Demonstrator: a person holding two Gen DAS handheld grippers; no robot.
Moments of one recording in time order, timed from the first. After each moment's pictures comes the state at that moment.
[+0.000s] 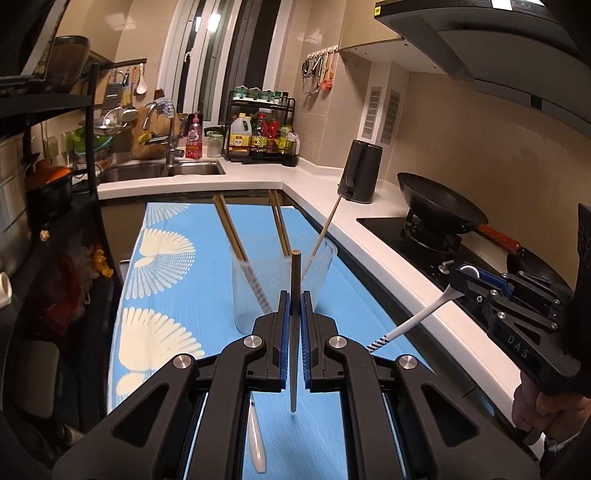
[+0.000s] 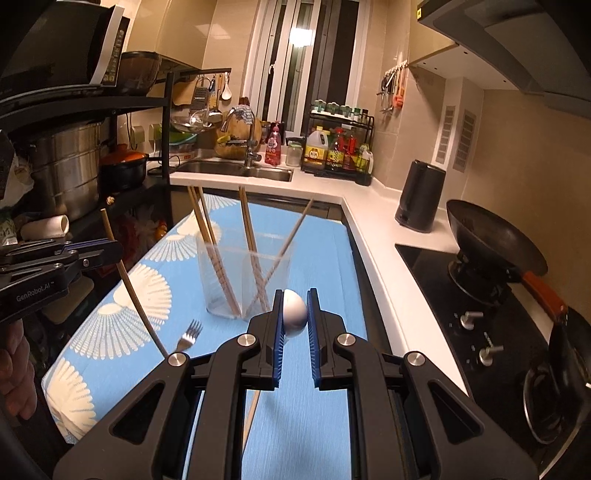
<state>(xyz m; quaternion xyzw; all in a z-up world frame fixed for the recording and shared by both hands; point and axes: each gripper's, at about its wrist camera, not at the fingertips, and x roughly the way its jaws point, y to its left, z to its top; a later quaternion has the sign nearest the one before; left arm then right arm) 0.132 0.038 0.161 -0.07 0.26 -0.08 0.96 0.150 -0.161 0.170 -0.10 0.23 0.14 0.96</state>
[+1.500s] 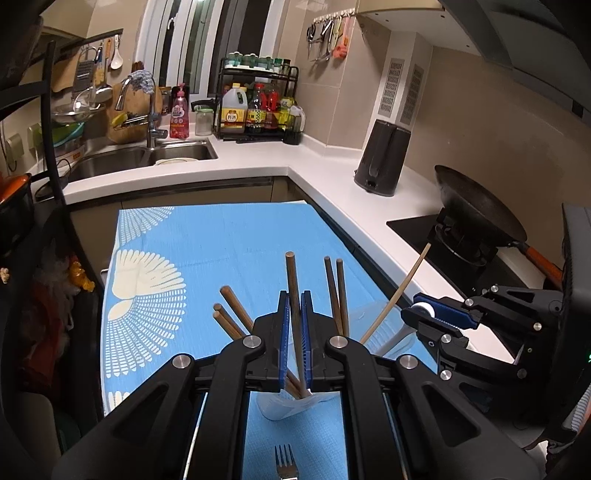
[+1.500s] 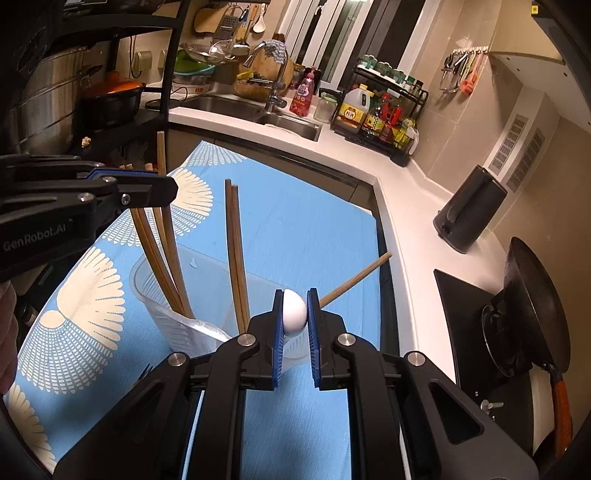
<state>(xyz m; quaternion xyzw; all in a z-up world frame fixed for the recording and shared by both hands) 0.314 0.068 0.150 -0.06 0.32 -0.10 0.94 0.326 -0.061 0.145 -0.22 0.32 0.15 0.91</state>
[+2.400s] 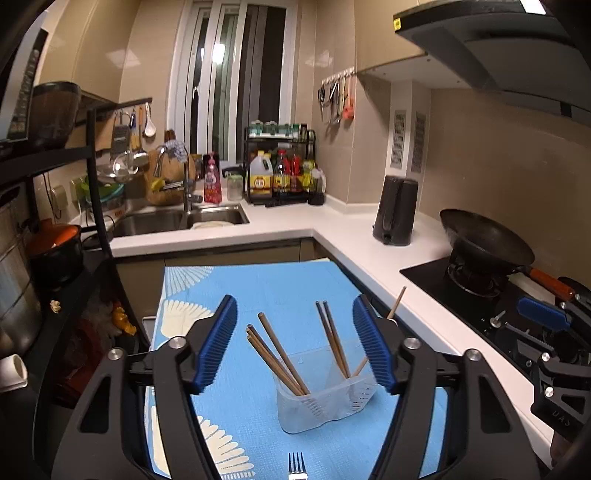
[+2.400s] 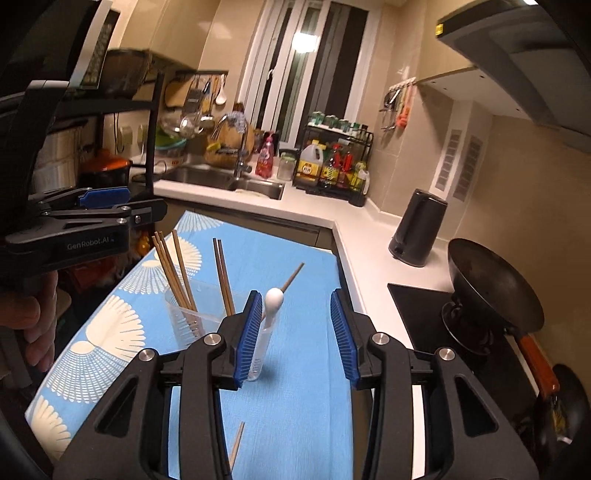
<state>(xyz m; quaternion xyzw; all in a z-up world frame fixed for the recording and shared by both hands) 0.231 0.050 0.206 -0.02 0.19 -0.03 0.98 0.213 -0.136 0.209 -0.13 0.21 0.12 0.96</state>
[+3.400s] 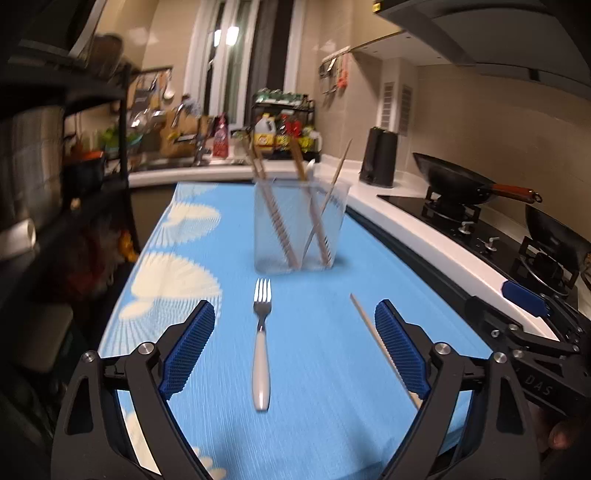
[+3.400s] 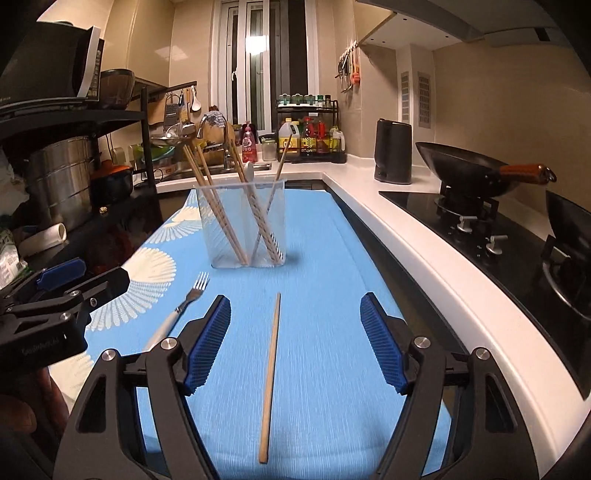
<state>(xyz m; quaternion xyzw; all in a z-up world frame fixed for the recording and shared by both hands) 0.050 0.017 0.054 -0.06 0.24 -0.01 0.97 0.065 -0.181 0.055 -0.01 0.22 0.09 0.97</state>
